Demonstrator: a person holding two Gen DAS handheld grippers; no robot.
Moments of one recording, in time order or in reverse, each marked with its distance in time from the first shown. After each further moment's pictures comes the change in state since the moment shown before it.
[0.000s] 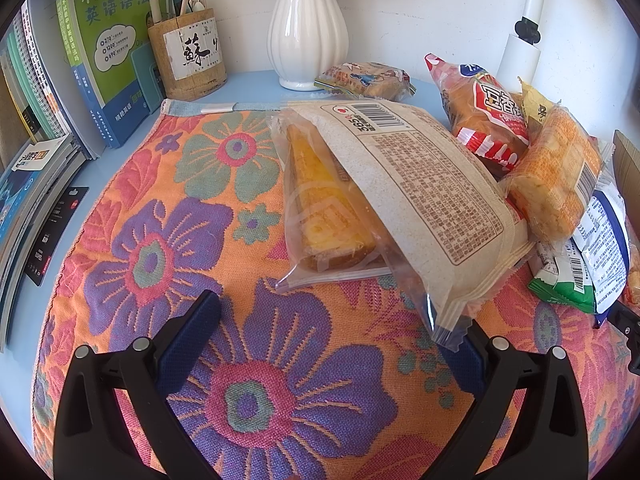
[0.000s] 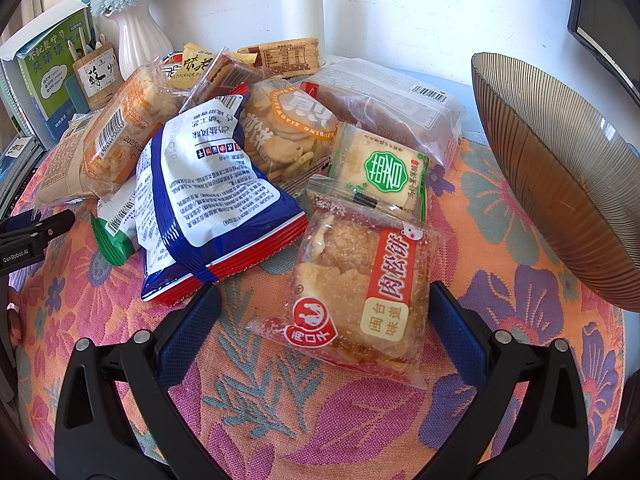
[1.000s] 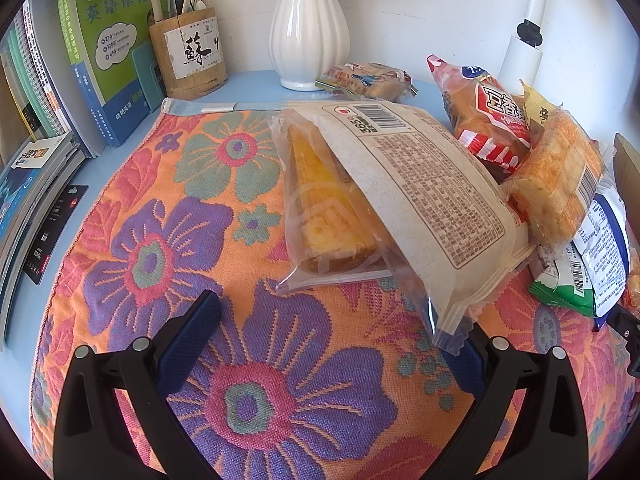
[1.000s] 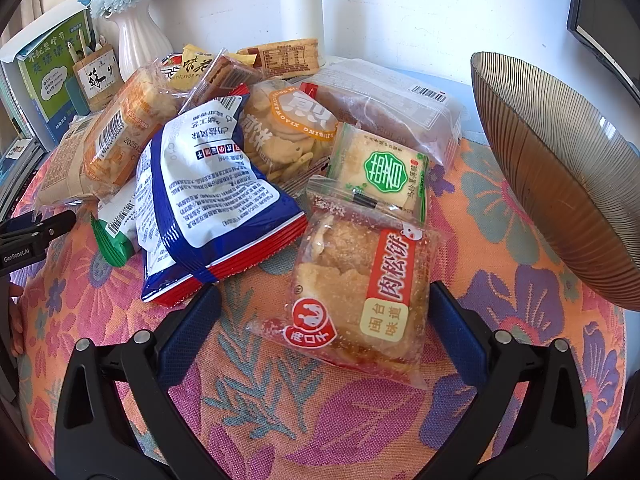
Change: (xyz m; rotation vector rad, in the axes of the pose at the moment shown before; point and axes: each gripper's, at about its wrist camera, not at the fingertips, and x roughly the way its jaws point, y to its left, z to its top) left arm 0.000 0.001 0.001 -0.006 -0.001 0.000; right arm 0.000 0.002 0.001 0.003 -0.002 0.003
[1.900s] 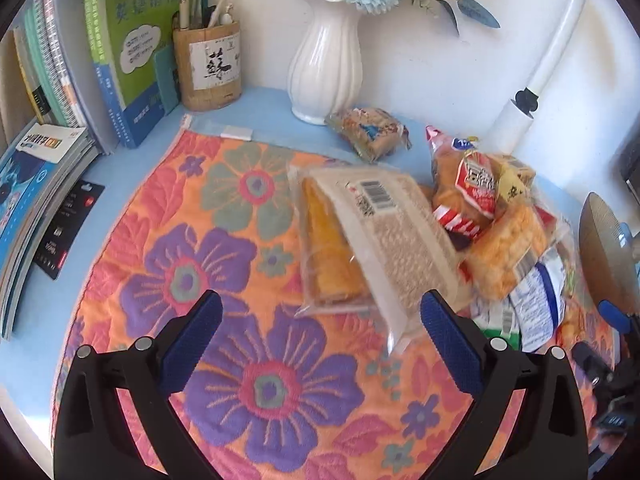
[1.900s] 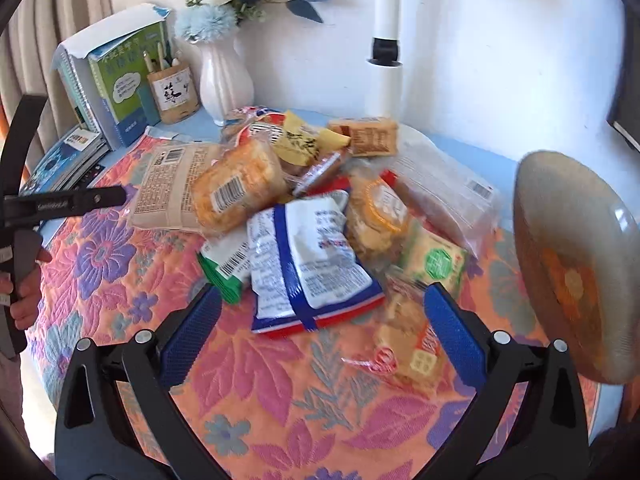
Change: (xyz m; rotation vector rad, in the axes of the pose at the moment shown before) left arm -0.045 0.020 0.042 -0.114 0.034 -0.107; right arm -0.056 0.037 0.031 -0.174 -0.088 0.150
